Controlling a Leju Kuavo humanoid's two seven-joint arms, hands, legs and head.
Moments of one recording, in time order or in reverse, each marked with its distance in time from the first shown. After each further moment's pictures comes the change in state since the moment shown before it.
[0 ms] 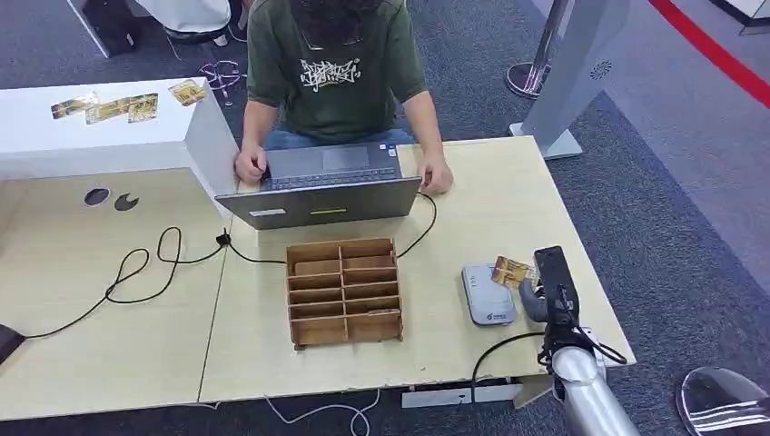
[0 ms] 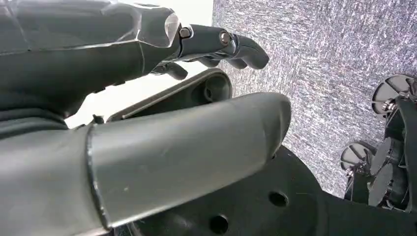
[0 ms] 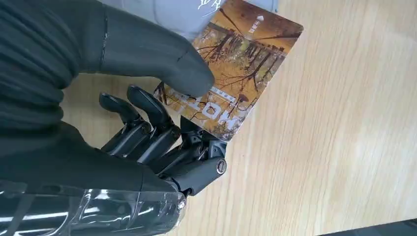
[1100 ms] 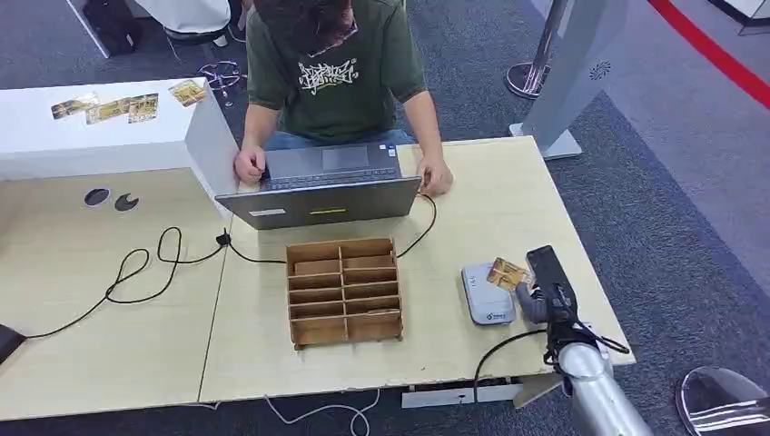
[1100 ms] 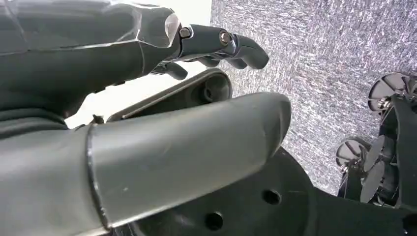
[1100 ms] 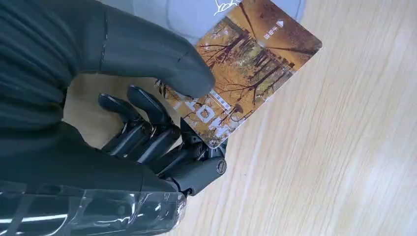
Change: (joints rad) left arm 0.000 0.005 0.035 0.000 -0.007 -0.008 -0.002; right arm -0.034 -0.058 0.041 0.050 -0.008 0.117 0.035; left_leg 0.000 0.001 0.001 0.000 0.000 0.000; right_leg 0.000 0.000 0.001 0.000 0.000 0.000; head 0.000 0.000
